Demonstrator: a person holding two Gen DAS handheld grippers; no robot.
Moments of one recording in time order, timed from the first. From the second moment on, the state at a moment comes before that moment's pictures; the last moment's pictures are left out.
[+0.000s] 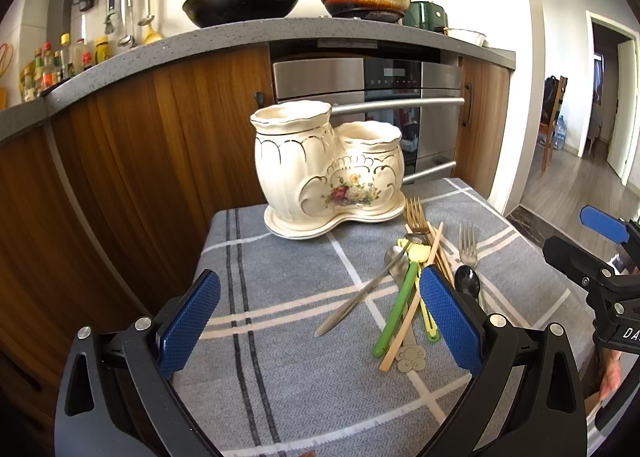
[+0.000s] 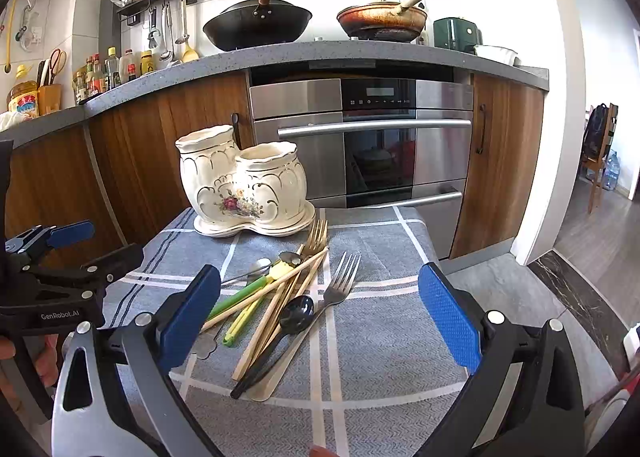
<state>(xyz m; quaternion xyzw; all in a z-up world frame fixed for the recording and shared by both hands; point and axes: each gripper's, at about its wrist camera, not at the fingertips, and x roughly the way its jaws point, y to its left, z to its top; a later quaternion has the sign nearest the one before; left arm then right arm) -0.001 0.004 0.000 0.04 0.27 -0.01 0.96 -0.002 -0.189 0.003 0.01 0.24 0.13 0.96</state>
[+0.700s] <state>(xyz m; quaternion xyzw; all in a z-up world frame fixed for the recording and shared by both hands) -0.001 0.003 0.000 0.04 0.27 -0.01 0.96 -0.001 -0.189 0.001 0.01 0.24 0.13 0.96</state>
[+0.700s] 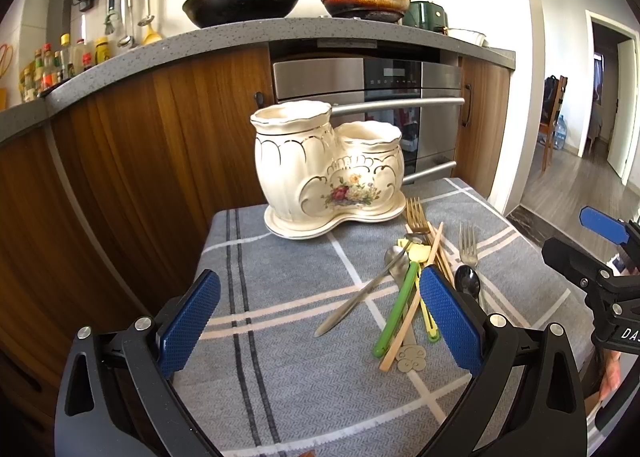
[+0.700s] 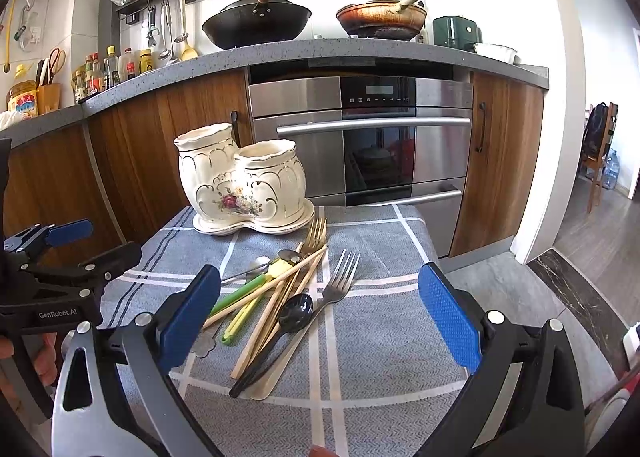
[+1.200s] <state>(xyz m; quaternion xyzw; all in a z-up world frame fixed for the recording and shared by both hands) 0.000 0.003 0.000 0.04 0.27 -0.01 0.96 0.000 -0.188 0.000 0.01 0.24 0.13 0.96</state>
